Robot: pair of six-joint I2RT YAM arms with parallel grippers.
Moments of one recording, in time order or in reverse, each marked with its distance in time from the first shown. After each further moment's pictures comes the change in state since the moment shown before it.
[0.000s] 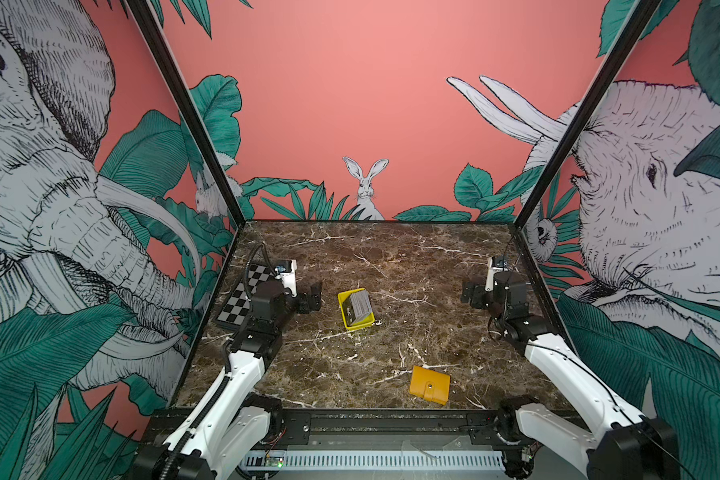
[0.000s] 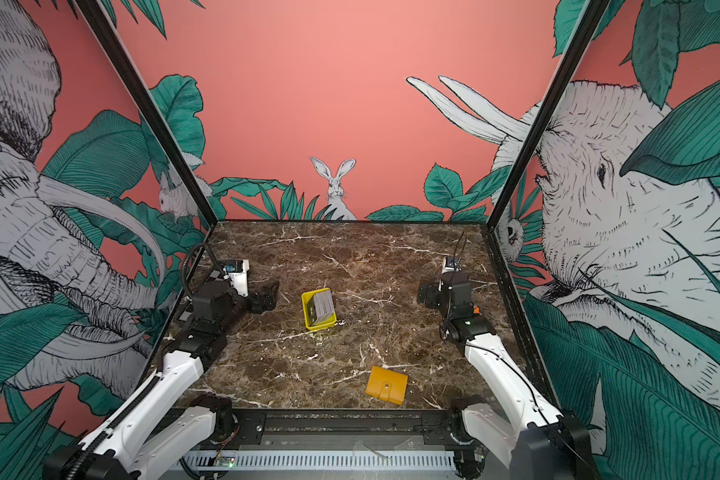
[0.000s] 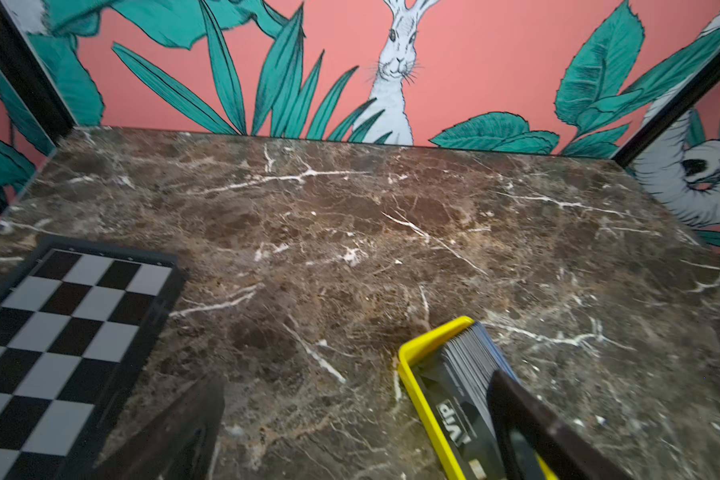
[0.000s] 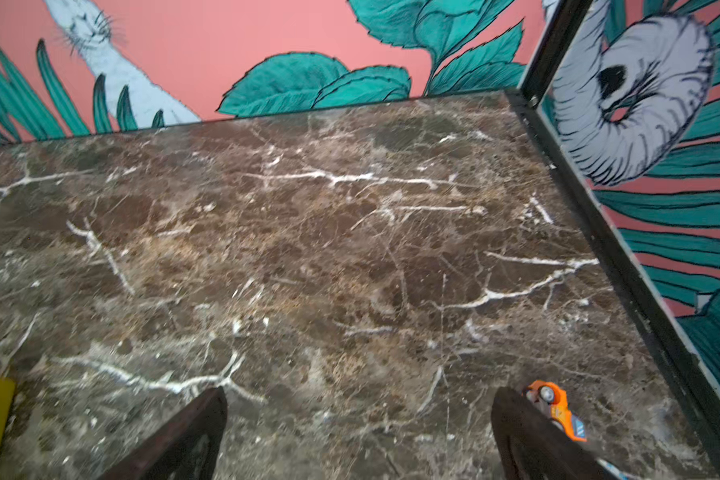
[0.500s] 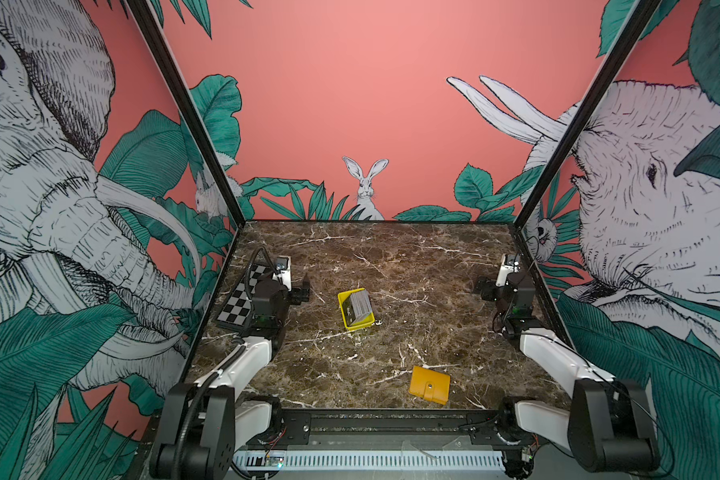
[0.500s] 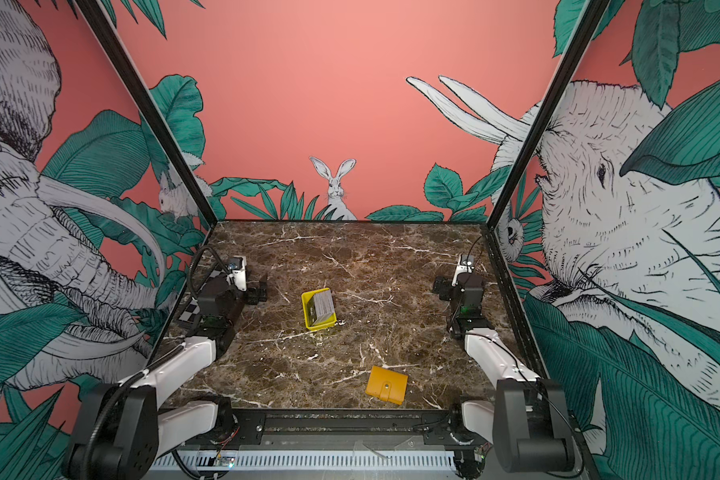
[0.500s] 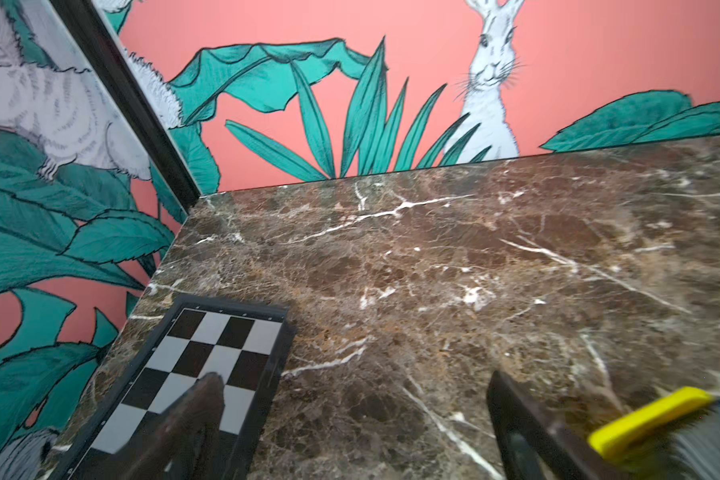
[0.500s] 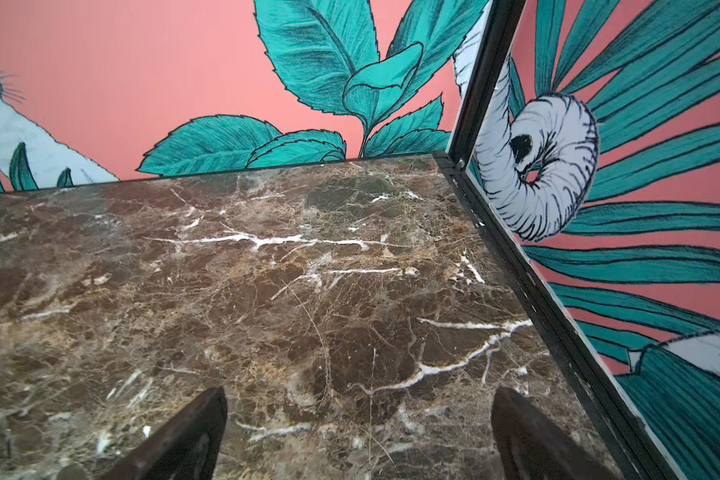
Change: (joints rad) left arm 0.090 0.235 -0.103 0.477 -0.143 0.274; right arm -0.209 0.164 -0.110 0.475 -0.014 -0.129
